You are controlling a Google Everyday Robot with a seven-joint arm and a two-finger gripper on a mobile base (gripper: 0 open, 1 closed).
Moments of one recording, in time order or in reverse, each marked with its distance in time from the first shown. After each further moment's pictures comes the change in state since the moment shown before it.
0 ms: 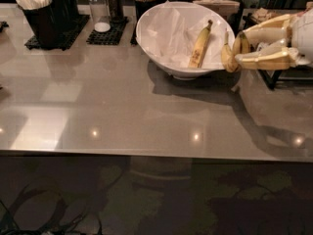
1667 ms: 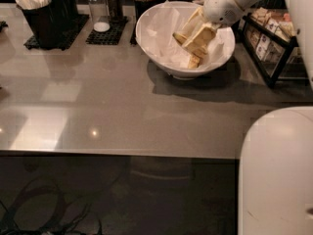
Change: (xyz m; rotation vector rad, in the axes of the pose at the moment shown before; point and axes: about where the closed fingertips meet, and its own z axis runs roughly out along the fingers) arm 0.055 -0.086 0.171 -0.392 0.303 0.031
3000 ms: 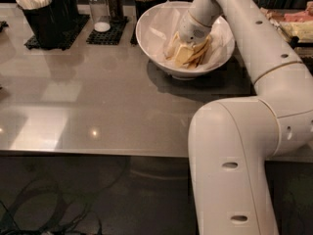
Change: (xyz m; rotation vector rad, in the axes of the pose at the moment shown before) arm 0.047 -0.030 0.096 -0.119 0.236 0.034
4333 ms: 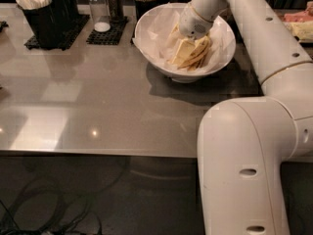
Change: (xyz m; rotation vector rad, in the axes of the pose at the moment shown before) arm -0.016 0.001 -0.021 0.053 -0.050 -0.020
